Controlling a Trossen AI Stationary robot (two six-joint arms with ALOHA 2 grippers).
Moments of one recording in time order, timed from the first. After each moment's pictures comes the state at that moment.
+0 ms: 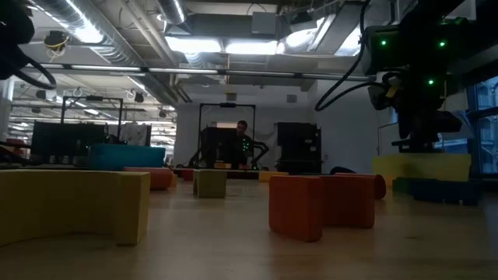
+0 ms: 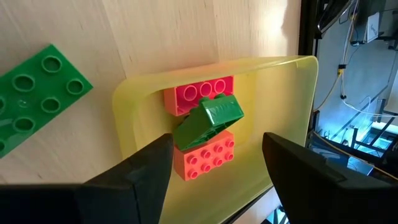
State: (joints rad) left arm -0.69 1.35 0.80 -0.71 0.20 -2.22; right arm -0.14 1.28 0.76 -1.04 0.61 0.06
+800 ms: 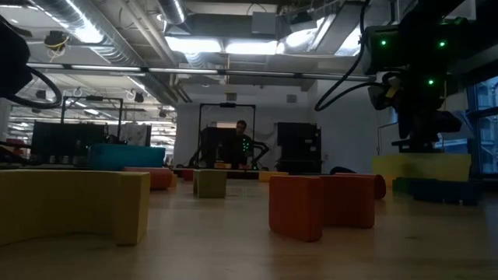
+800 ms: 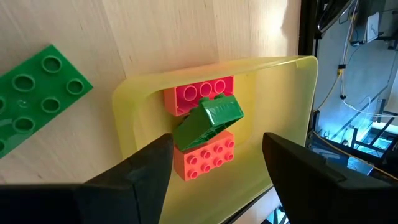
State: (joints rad) left arm -0.69 1.45 0.80 -0.68 0.19 -2.14; right arm -0.14 1.28 0.76 -1.04 0.61 0.06
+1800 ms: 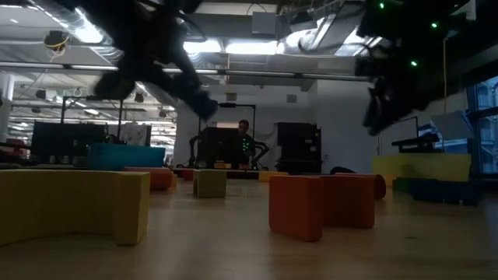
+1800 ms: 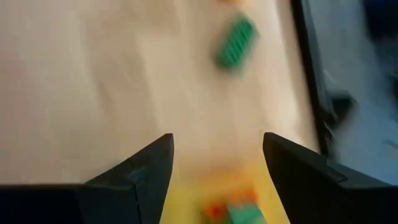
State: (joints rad) left arm -0.23 1.34 0.80 -0.21 -0.24 -1.38; right arm -0.14 1.15 0.76 -0.69 0.44 -0.12
